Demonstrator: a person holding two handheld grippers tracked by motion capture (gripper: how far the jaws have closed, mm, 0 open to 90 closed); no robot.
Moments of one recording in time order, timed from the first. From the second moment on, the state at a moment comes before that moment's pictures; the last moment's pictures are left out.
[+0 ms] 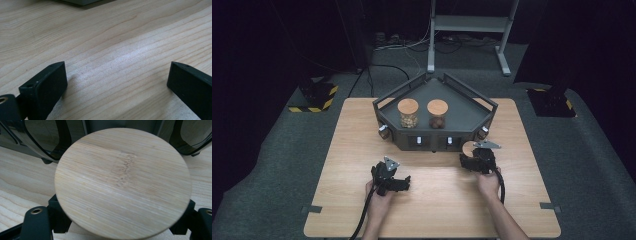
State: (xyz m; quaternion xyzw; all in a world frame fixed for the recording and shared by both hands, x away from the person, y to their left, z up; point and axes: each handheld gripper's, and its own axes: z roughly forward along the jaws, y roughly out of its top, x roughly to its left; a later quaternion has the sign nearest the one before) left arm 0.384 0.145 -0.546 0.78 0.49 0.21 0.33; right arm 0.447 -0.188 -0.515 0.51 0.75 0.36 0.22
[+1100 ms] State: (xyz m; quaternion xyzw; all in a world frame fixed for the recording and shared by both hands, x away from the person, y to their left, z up) left arm 0.384 0.145 -0.546 0.78 0.49 0.21 0.33; right arm 0.442 -0.187 -0.504 0.49 0.76 0.35 0.24
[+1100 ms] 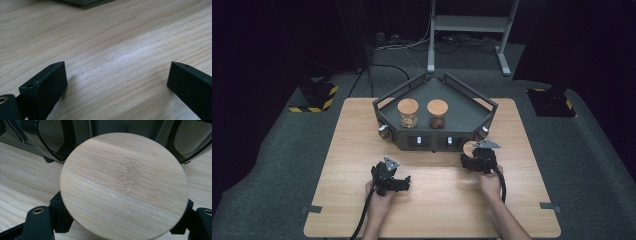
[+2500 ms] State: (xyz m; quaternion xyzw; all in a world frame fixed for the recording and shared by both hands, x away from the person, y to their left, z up) left arm 0.384 0.145 -0.546 0.78 0.49 0.21 0.33; right arm 0.433 -0.194 -0.488 0.48 0.77 0.36 0.23
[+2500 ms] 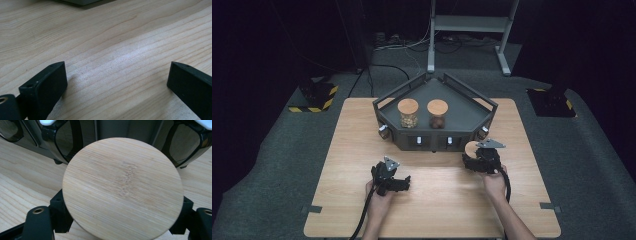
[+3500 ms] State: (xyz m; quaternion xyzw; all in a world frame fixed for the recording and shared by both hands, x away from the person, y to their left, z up) left arm 0.384 0.145 -0.546 0.78 0.49 0.21 0.33; right arm 0.428 -0.193 -0.466 0.47 0.77 0.38 0.23
